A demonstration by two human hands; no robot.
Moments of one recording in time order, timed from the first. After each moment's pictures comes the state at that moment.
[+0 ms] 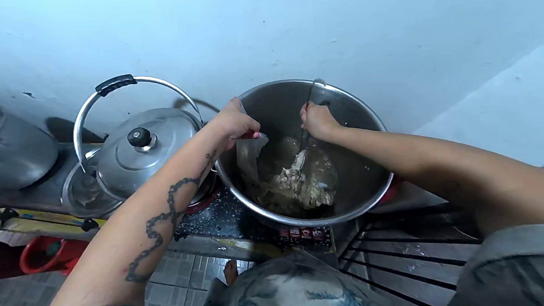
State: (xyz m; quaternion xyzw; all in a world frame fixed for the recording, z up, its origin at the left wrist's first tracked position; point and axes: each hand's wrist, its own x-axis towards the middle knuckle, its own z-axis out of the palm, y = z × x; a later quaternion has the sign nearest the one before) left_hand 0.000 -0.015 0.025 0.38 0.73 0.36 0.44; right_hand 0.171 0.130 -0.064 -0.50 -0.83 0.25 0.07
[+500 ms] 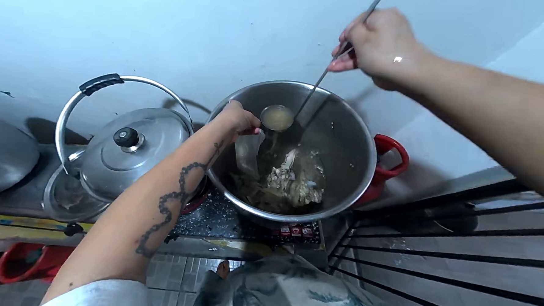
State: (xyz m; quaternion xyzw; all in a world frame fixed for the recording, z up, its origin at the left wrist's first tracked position) left_hand 0.016 0.014 0.008 0.37 0.74 0.34 0.44; right_hand 0.227 0.117 0.081 -0.48 -0.77 0.31 0.30
